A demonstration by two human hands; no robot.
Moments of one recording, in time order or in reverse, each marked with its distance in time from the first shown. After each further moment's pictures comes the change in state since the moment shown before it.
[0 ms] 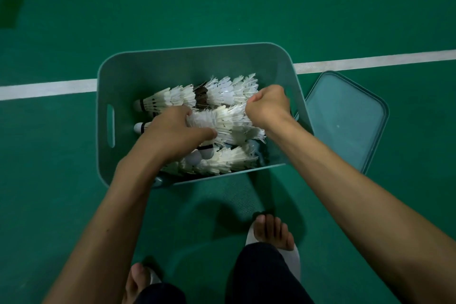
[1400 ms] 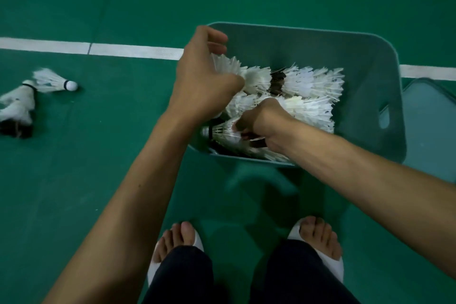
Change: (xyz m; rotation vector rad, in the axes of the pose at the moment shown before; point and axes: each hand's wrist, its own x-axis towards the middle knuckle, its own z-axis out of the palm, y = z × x) left_hand -0.016 -0.030 -0.054 -0.219 0.568 0.232; right_hand -0.050 -0.030 0.110 0.046 -0.578 0.055
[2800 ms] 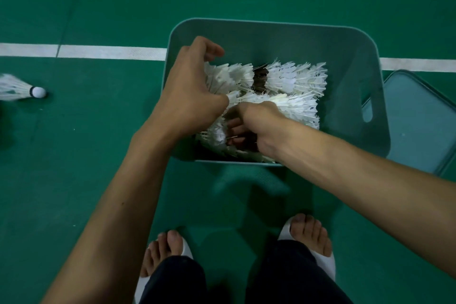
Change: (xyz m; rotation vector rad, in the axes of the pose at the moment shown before) left_hand 0.001 -0.014 0.008 0.187 -0.201 0.144; right_hand -0.012 0.002 -0.006 0.390 0.045 0.127
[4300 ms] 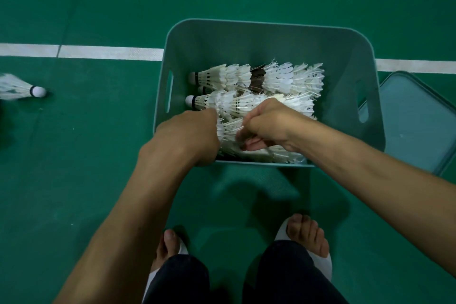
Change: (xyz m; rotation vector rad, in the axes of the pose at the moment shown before) left_hand -0.031 0.019 0.013 0.598 -0.560 -0.377; right_hand -0.001 -0.006 -0.044 -0.477 -0.171 -0.097
